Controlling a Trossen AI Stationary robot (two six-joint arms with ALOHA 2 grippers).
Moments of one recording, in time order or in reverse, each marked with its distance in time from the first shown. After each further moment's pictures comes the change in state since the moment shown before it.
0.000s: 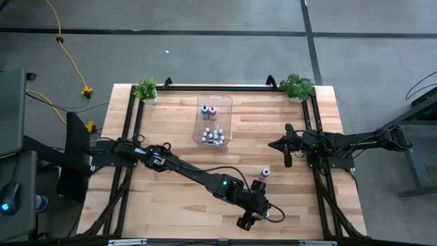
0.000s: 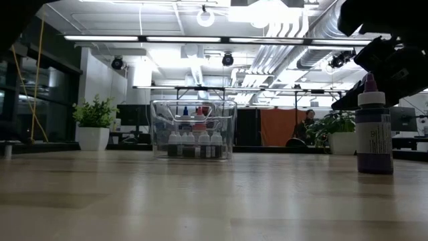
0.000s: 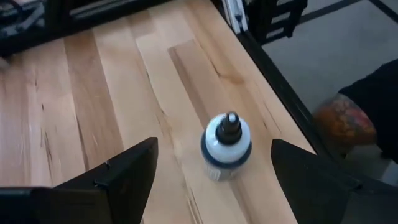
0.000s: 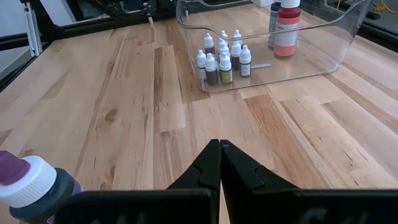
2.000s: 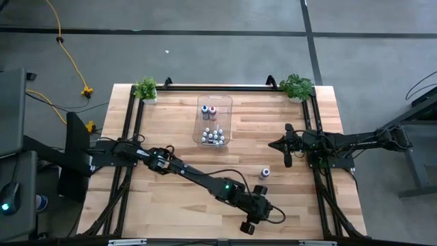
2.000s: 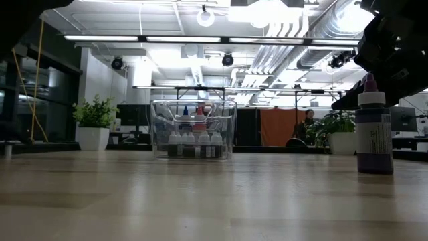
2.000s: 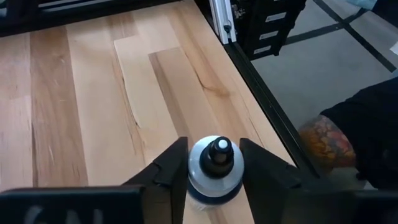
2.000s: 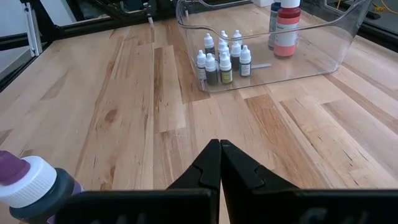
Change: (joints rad) left arm -0.006 0.065 0.000 0.129 0.052 -0.091; right arm 0.000 0.000 0.000 0.000 0.000 0.000
